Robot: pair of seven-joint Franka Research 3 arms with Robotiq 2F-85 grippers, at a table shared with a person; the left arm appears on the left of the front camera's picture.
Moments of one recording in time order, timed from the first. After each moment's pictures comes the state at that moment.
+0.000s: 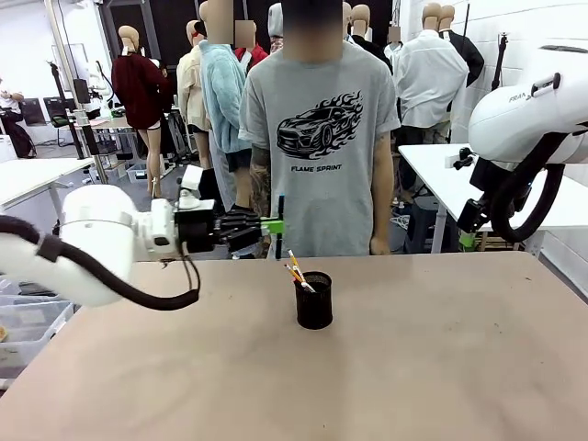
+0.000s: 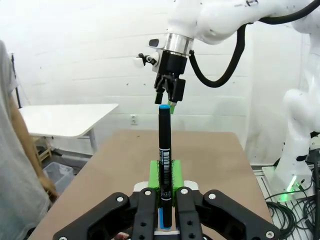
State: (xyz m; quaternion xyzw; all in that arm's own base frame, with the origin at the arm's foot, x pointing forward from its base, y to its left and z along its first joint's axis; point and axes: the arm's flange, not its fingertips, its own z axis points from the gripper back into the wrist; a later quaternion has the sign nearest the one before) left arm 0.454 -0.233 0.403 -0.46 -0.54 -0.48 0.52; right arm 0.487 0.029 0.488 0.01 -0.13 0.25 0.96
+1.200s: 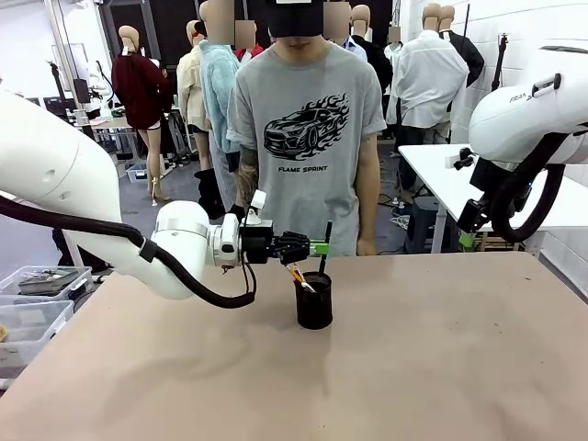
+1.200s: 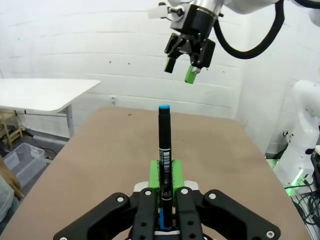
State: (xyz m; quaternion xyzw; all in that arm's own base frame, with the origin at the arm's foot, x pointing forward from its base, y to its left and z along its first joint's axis) left arm 0.550 -0.310 0.319 -0.50 -0.46 -0.49 0.54; right arm 0.487 0.029 0.488 0.01 -0.13 0.25 0.96
